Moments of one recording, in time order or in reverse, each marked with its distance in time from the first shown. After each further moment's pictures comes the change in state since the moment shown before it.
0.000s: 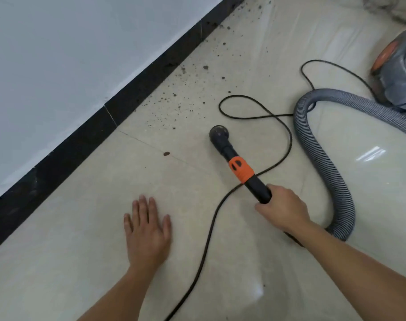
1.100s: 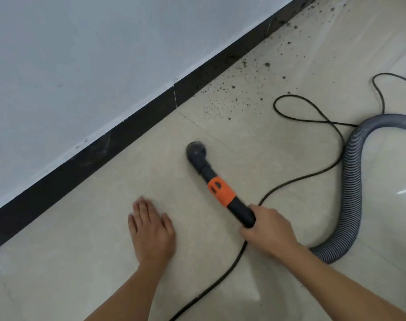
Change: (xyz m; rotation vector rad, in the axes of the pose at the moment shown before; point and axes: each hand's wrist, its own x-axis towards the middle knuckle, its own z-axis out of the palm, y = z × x) left_hand -0.044 -0.080 -0.014 -0.107 0.083 -0.340; right_hand -0.063 -0.105 0.062 -0.123 -0.170 -0.297
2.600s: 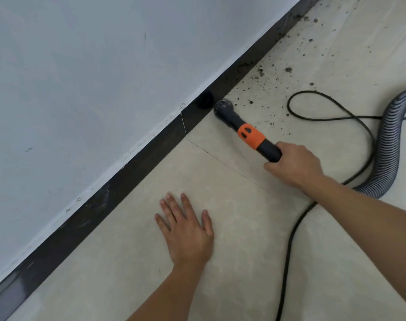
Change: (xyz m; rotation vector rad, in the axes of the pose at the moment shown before) left_hand 0.124 0.072 0.020 0.115 -0.033 0.106; right_hand 0.231 -0.022 -0.085 0.012 0.287 -0.002
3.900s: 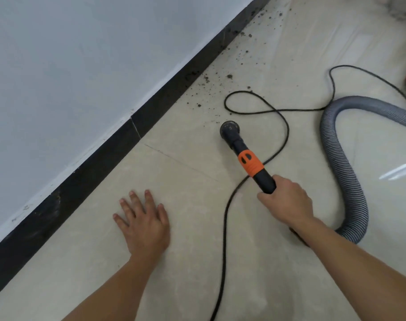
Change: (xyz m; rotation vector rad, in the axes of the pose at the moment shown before) left_hand -0.005 0.000 -0.015 -0.017 -0.114 0.070; right_hand -0.131 0.077 -0.009 0.087 0.035 0.336
